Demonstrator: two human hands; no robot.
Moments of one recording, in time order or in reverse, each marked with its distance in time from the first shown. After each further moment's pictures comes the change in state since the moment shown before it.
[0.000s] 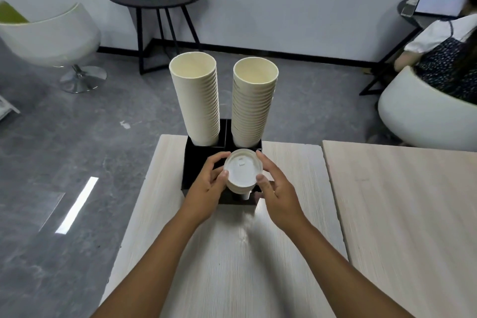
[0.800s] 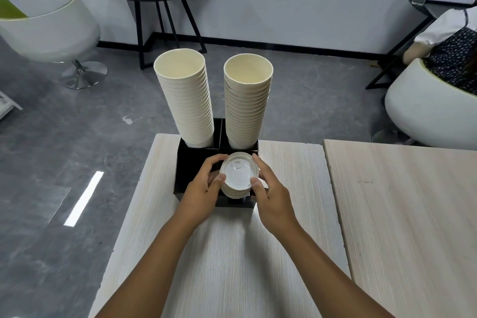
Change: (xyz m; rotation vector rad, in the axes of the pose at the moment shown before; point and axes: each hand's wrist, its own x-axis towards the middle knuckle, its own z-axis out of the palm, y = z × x) left_hand 0.017 -0.008 0.008 0.169 0.040 -0.028; right_hand 0.015 0.024 0.004 -0.055 0.023 0.085
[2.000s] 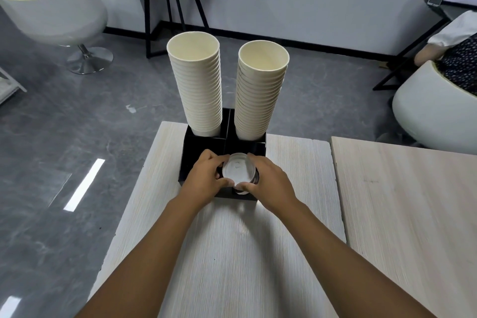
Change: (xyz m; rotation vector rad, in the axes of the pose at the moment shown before) left_hand 0.025 -0.022 -0.006 0.430 0.016 0.066; right_hand 0.033 -0.006 0.005 -0.610 -0.161 -0.063
